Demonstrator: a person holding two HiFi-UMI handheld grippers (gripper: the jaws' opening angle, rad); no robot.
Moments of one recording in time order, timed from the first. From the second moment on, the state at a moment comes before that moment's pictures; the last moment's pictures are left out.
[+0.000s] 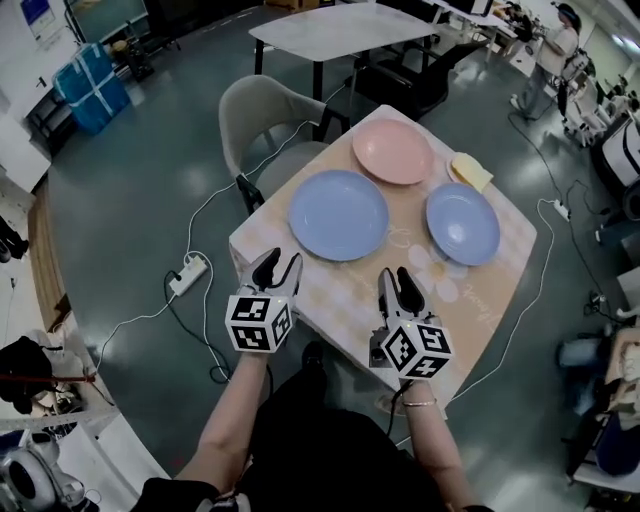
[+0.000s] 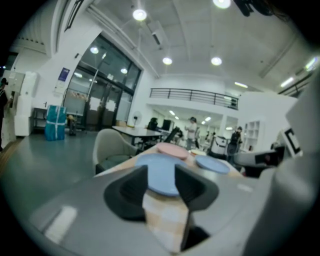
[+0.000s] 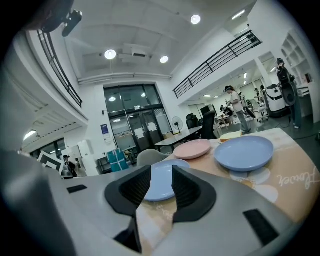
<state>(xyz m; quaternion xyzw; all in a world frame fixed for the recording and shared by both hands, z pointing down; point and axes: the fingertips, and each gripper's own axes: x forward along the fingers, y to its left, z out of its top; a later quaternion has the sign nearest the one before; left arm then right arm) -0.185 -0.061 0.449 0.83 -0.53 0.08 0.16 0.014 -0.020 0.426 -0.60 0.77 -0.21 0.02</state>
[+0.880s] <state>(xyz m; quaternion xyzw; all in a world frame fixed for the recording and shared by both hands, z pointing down) -0.192 -0.182 0.507 0.82 -0.51 0.12 0.22 0.032 -0.127 0.480 -0.65 0.71 -0.25 -0.03</state>
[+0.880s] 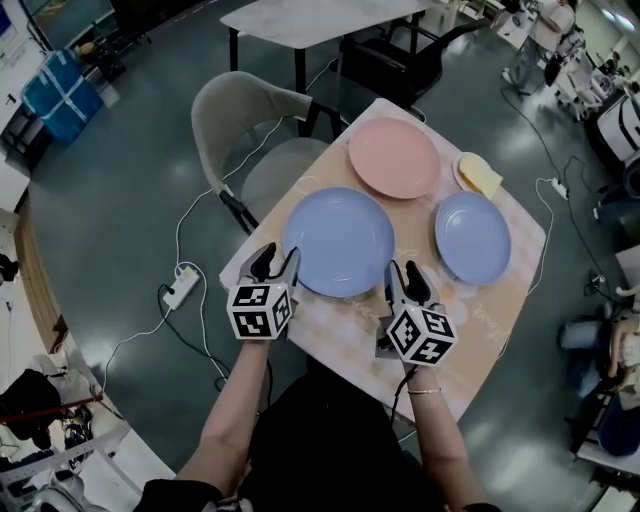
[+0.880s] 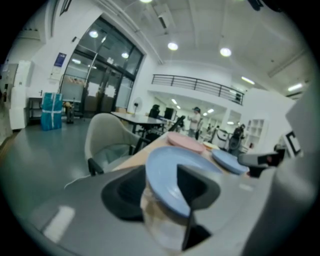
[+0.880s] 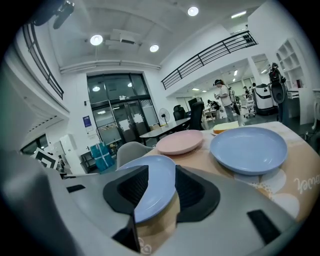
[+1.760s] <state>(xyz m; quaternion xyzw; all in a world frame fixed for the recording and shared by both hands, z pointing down) -0.177 -0.215 0.552 0.79 -0.51 0.22 0.26 0.033 -0.156 0.551 -0.63 0.69 -0.32 -0.13</state>
